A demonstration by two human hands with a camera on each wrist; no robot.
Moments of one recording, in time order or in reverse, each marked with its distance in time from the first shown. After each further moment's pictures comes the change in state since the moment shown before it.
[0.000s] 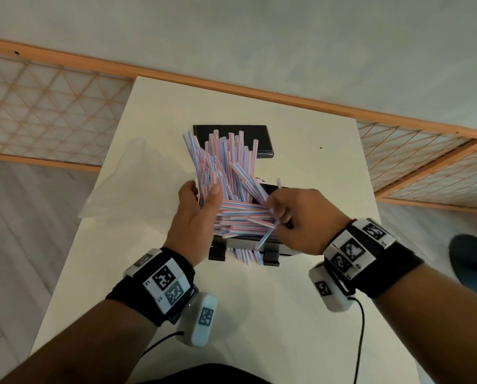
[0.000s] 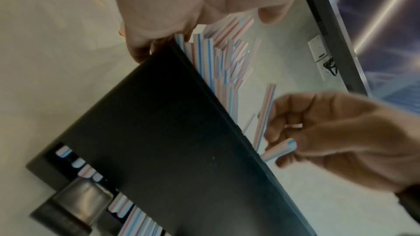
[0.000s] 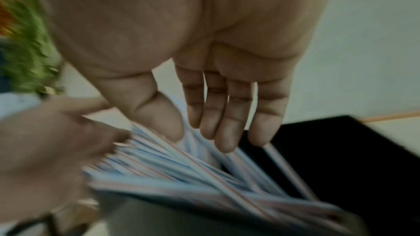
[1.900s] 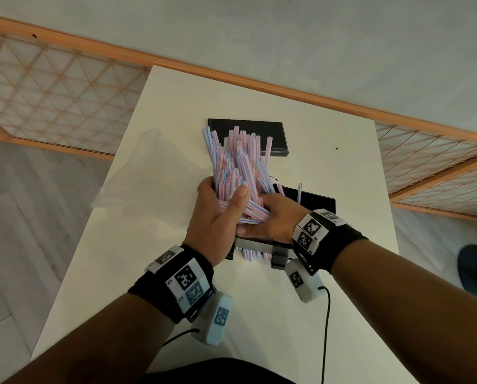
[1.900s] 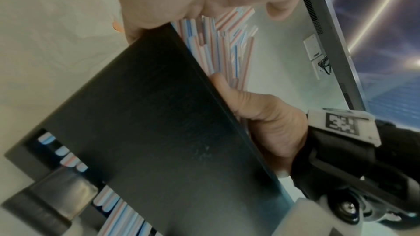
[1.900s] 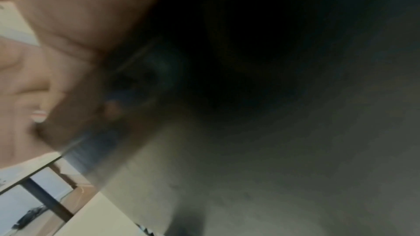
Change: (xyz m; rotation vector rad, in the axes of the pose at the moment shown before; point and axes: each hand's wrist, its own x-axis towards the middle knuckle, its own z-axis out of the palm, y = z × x) left_hand -0.001 -0.004 0.008 -0.061 0.000 0.093; right_hand 0.064 0.004 0.058 0.306 -0.260 0.076
